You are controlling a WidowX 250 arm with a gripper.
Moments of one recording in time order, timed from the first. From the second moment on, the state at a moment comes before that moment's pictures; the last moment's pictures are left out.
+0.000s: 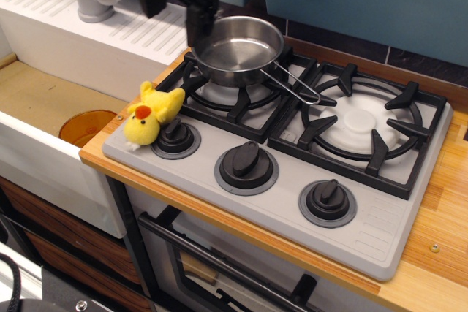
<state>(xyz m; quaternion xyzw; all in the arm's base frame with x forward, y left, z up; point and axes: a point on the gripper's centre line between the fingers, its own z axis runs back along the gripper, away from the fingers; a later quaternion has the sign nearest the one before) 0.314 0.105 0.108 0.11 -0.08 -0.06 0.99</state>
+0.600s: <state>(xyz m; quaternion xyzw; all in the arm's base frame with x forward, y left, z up) 0.263 0.111 0.078 0.15 -0.09 -0.03 0.99</state>
